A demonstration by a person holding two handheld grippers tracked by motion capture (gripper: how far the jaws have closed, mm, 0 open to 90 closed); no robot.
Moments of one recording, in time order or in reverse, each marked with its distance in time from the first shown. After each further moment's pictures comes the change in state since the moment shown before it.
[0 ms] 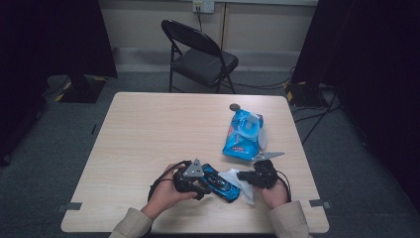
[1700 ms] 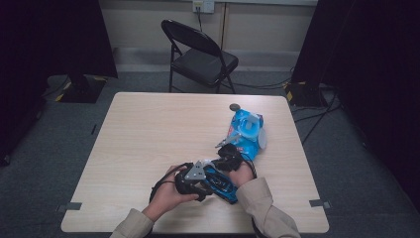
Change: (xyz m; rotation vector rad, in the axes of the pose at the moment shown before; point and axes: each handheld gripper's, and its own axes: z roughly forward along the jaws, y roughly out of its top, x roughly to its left) left arm -0.005 -0.001 0.002 -0.016 0.001 0.027; right arm 0.024 0.071 0.087 0.133 0.013 -0.123
